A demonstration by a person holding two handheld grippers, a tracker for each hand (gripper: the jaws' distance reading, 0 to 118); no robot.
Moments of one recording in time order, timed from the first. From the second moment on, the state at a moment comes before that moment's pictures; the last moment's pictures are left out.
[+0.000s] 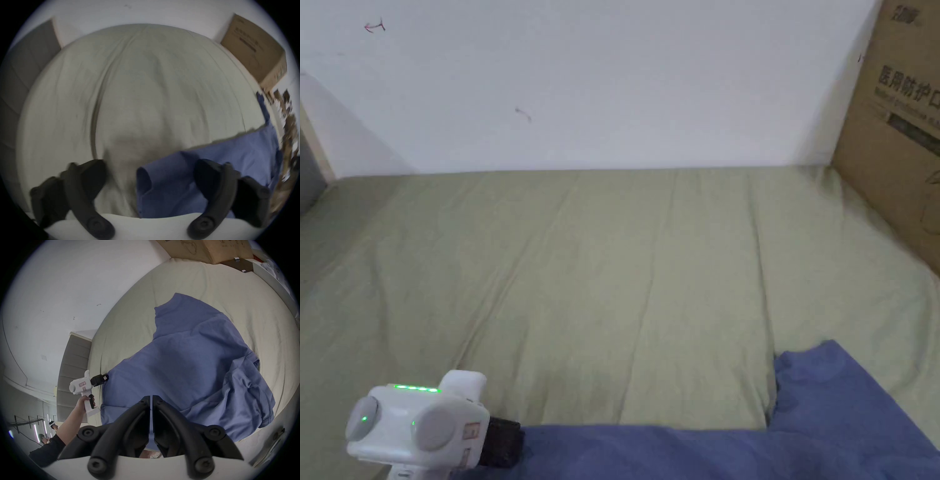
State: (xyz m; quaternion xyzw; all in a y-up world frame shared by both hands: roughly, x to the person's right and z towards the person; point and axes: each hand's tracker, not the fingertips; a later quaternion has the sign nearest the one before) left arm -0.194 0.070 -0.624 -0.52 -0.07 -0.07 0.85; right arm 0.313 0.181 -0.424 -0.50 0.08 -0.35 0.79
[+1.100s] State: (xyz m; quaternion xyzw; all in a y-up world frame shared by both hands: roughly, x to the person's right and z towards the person) left arm -0.205 0.161 -0.530 -0.44 -0.09 0.04 0.90; right arm 0.373 0.116 -0.650 -0.61 0.03 -0.14 0.78
